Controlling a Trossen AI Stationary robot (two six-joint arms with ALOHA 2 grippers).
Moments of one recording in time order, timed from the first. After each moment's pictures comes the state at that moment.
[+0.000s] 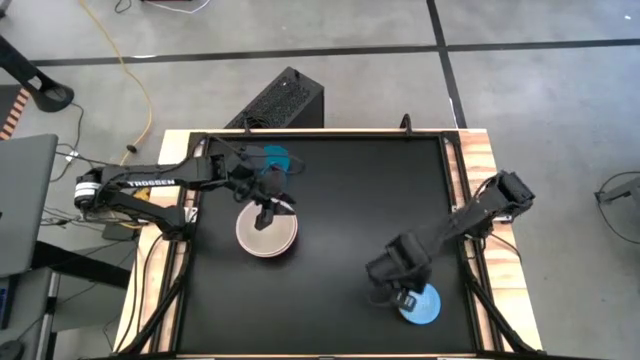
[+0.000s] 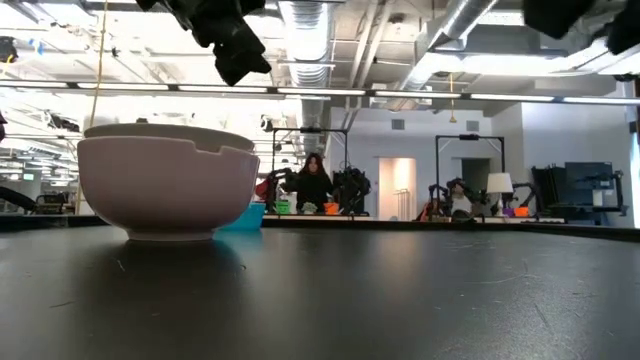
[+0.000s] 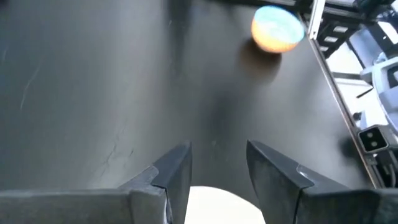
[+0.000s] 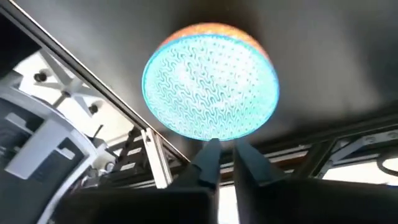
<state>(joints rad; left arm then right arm) 0.20 1.23 1.01 -0.37 0.33 -0.03 0.49 1.65 1.38 -1.37 -0.42 1.01</state>
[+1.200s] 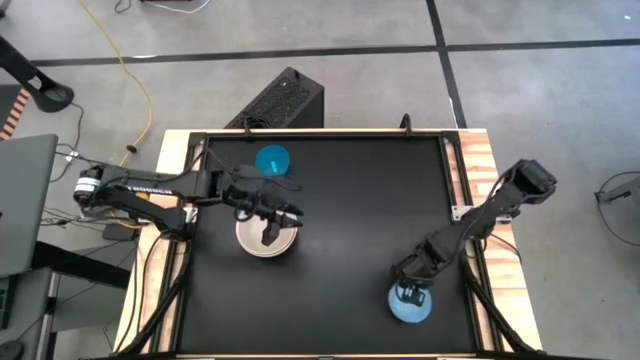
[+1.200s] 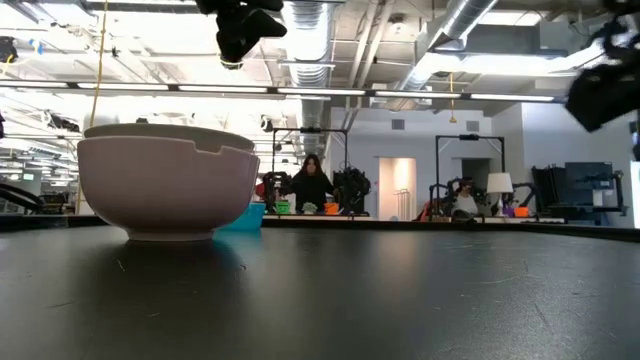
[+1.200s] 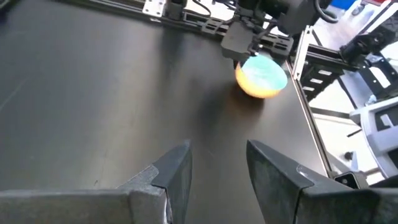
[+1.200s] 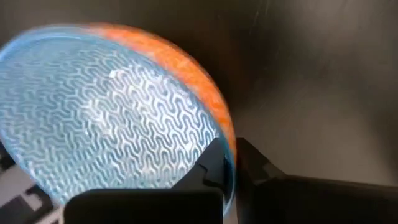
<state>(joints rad) 0.01 1.23 1.01 -0.22 0.14 -0.24 0.57 1.40 0.79 -0.73 -0.23 1.05</state>
